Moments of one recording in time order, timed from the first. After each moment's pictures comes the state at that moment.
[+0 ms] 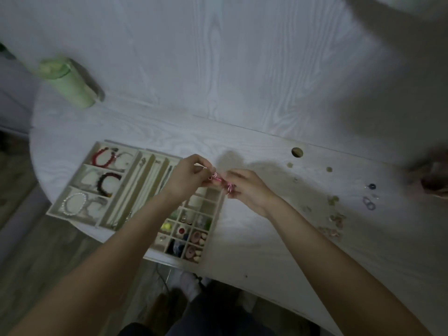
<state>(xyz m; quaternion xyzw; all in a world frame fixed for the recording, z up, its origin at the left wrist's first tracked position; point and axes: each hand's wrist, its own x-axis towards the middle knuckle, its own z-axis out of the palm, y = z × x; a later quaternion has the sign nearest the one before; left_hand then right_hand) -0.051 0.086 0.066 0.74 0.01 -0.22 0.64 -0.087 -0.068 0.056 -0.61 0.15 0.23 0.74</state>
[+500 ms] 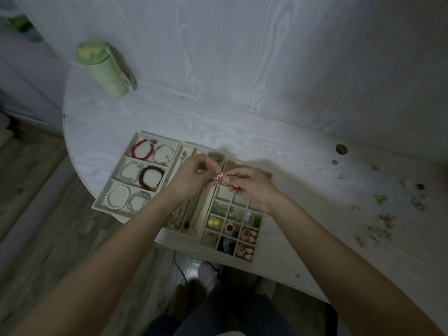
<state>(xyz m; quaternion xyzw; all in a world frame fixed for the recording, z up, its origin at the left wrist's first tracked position) -0.026 0.198 0.046 0.75 -0.01 -0.24 0.61 -0.057 0.042 0.032 -0.63 0.20 0.24 0.72</state>
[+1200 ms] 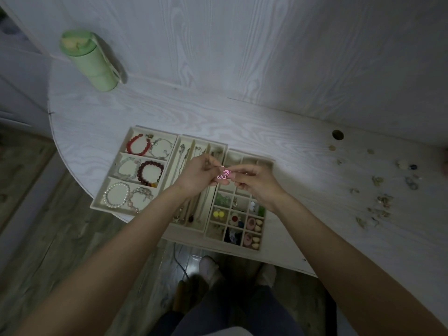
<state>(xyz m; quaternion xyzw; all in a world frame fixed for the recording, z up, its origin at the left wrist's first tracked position) -0.026 0.202 0.025 0.74 -0.02 -0.32 0.59 -0.075 0.047 0.013 -0.67 0.19 0.16 0.70</state>
